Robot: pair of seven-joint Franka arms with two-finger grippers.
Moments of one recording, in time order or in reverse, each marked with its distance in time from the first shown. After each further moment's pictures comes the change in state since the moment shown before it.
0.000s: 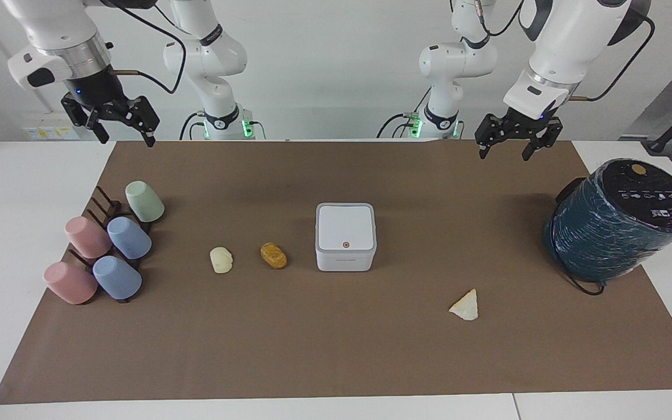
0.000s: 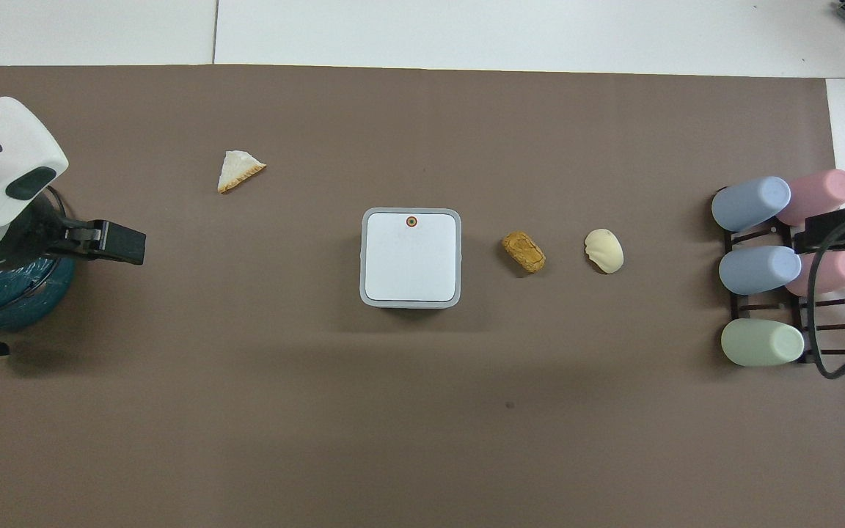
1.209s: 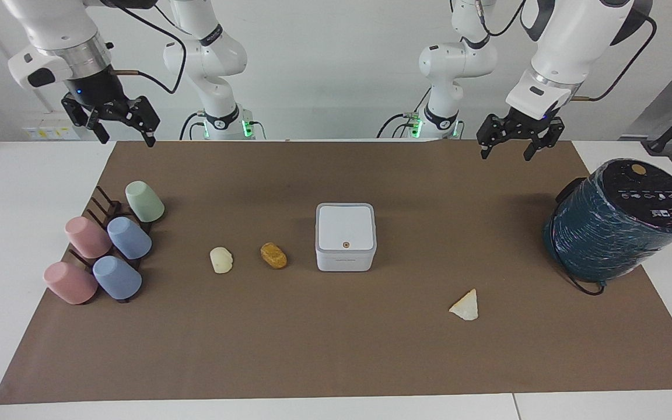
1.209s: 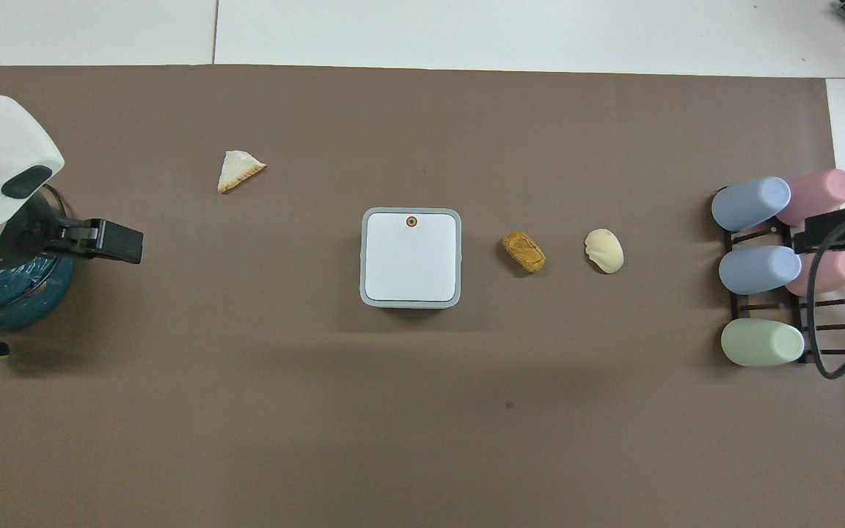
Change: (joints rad) left arm 0.000 0.000 0.002 0.000 0.000 0.005 0.000; right arm 0.000 0.000 0.000 -0.001 0.000 0.000 0.000
